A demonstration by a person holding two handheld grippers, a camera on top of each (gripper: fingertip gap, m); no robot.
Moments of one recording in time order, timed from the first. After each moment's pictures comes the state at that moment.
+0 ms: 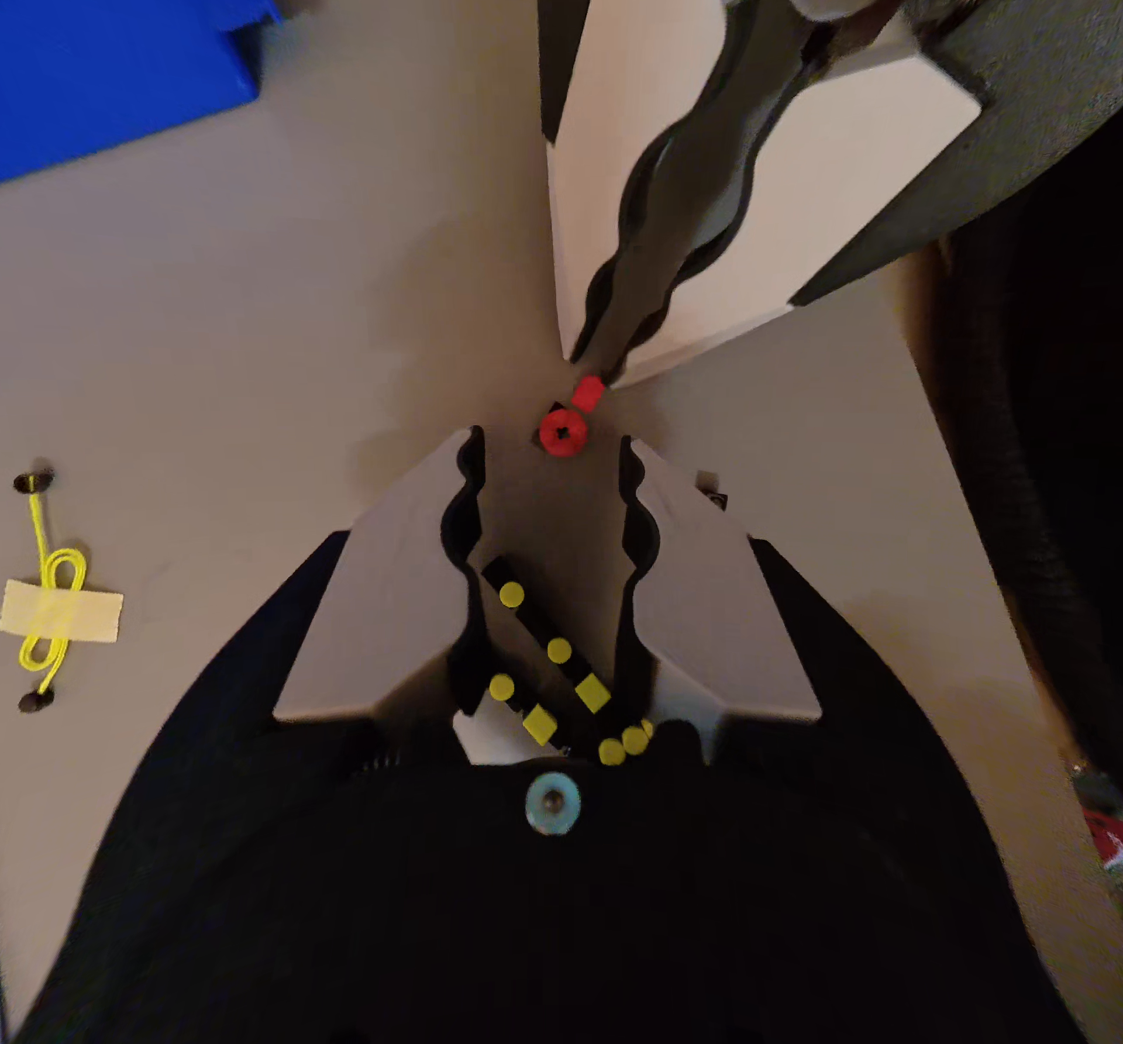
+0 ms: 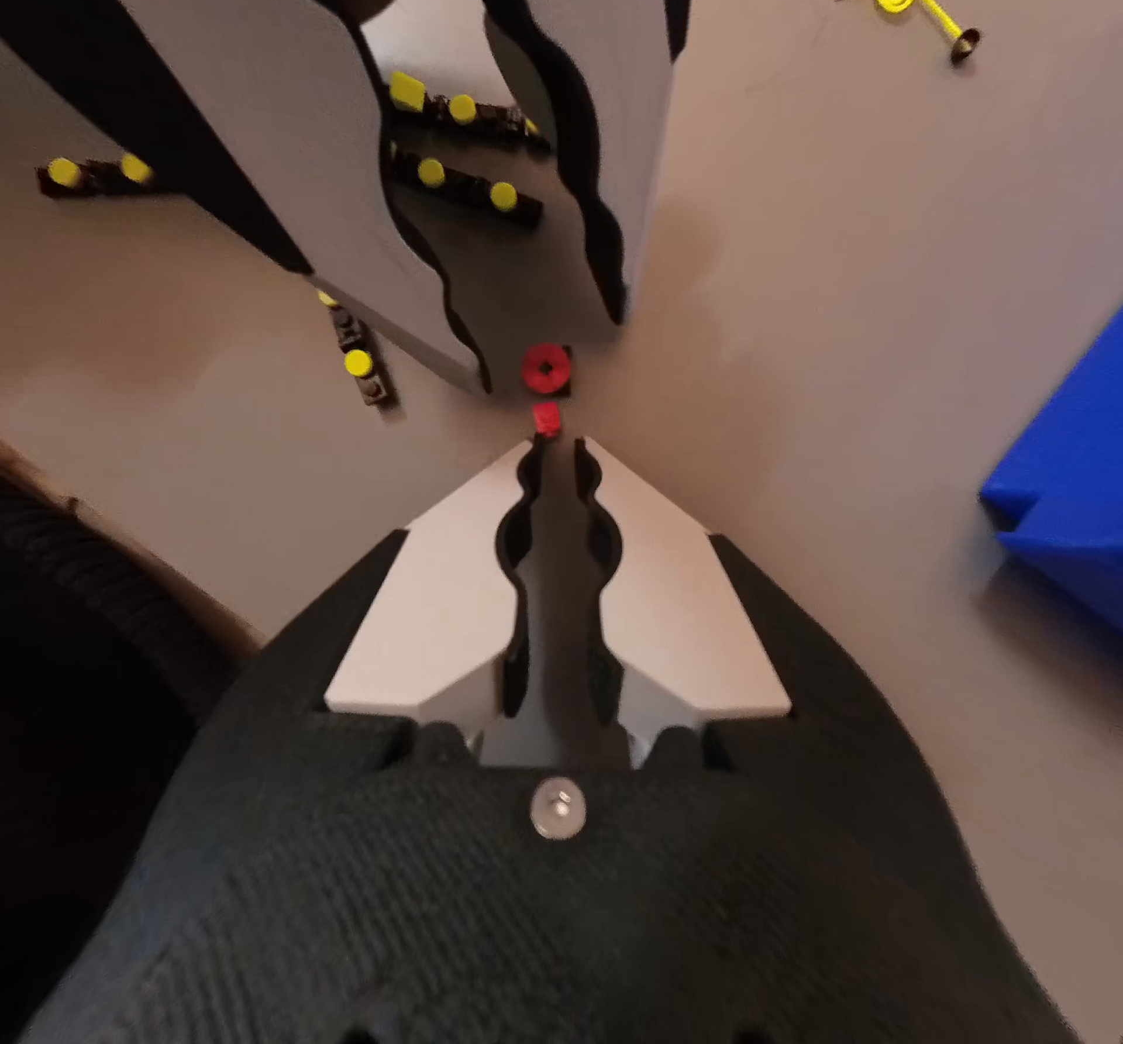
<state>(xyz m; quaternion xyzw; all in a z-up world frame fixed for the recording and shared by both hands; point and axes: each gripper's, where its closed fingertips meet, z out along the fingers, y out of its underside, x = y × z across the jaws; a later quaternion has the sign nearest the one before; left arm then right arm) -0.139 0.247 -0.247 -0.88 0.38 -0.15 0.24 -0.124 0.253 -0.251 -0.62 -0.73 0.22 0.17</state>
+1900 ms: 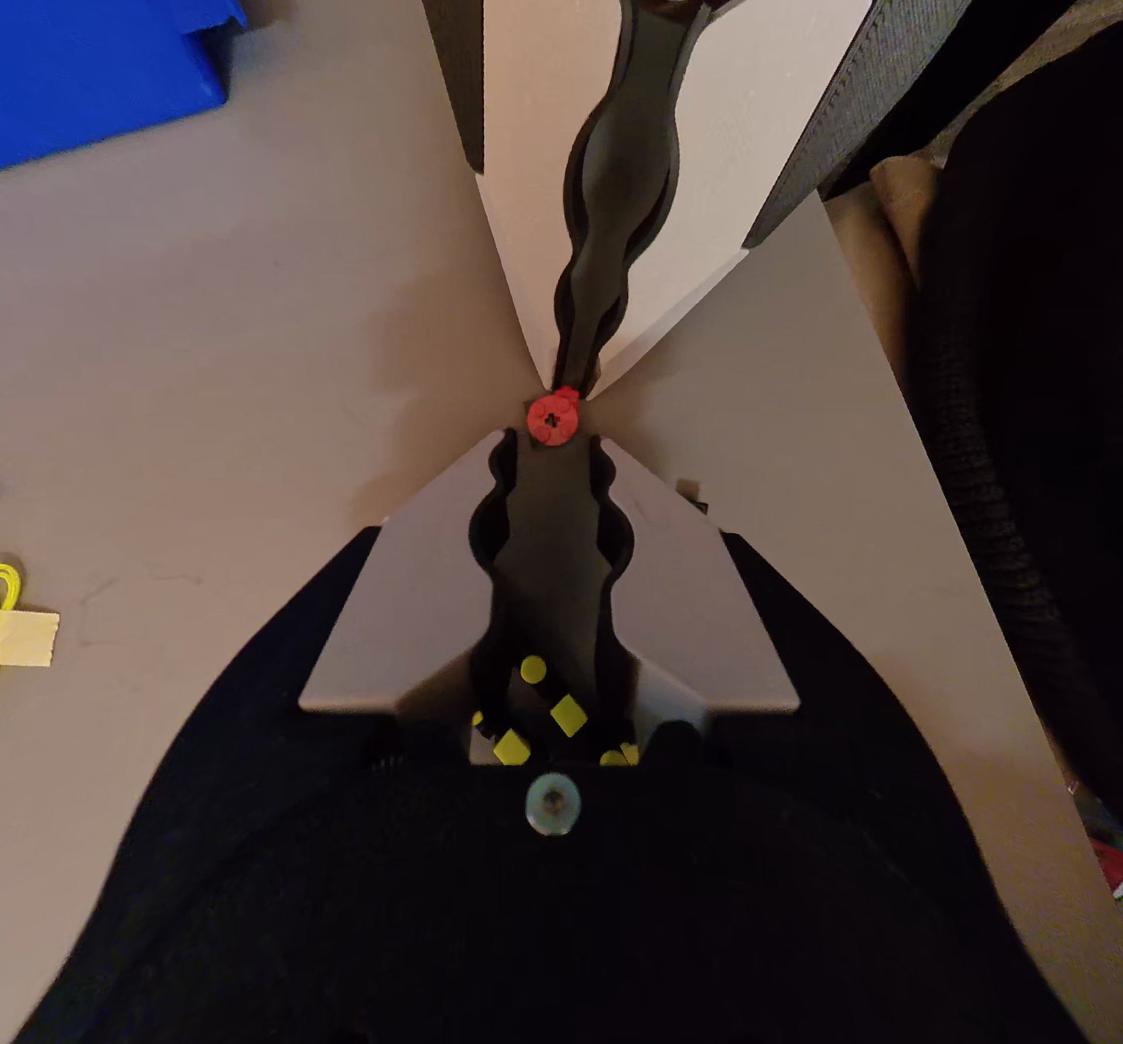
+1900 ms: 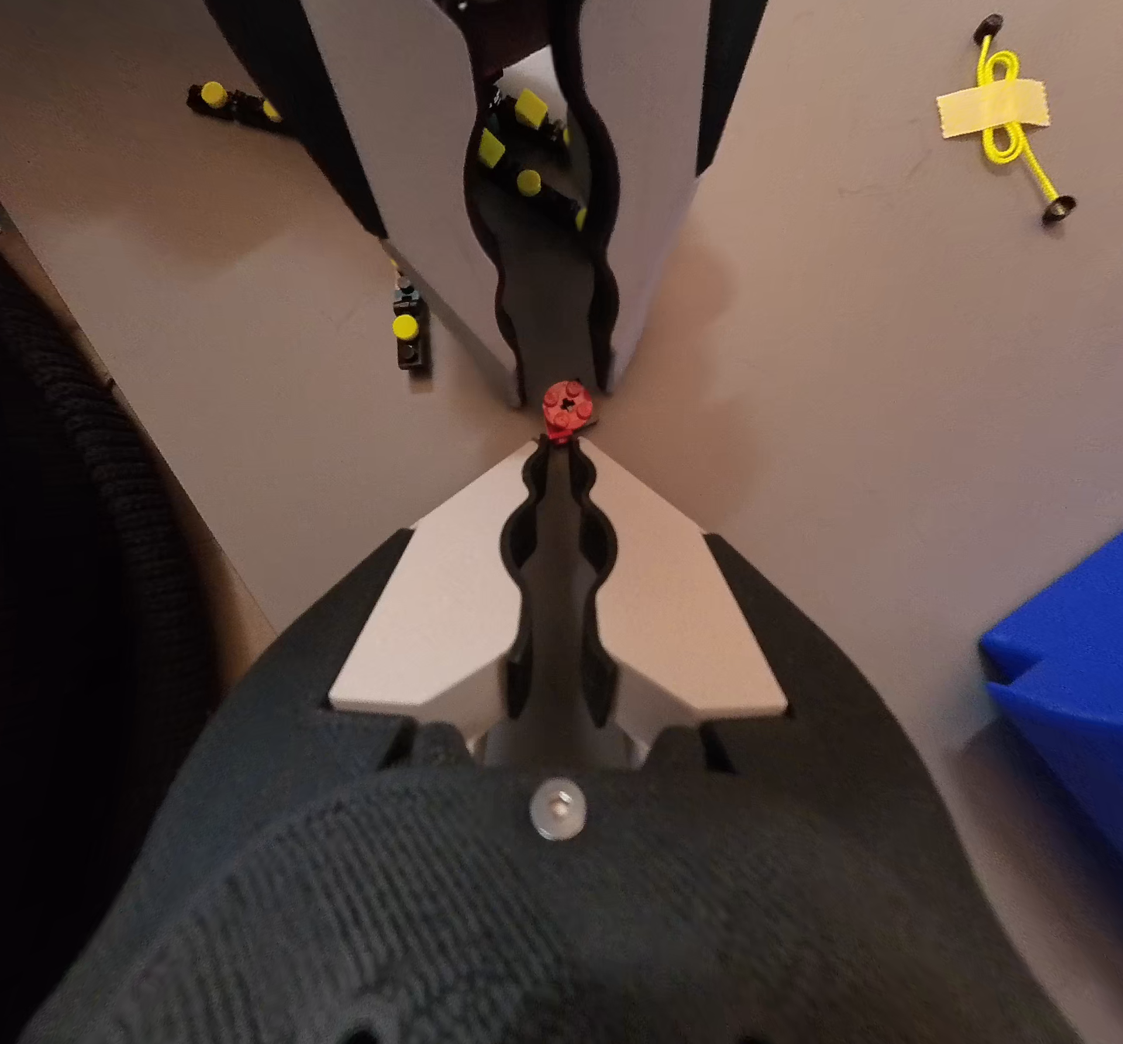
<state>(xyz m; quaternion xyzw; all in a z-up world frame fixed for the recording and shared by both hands) -0.131 0.243 -0.251 -0.87 0.38 -0.17 0.26 -0.127 0.247 -0.250 -0.50 -0.80 0.29 0.15</state>
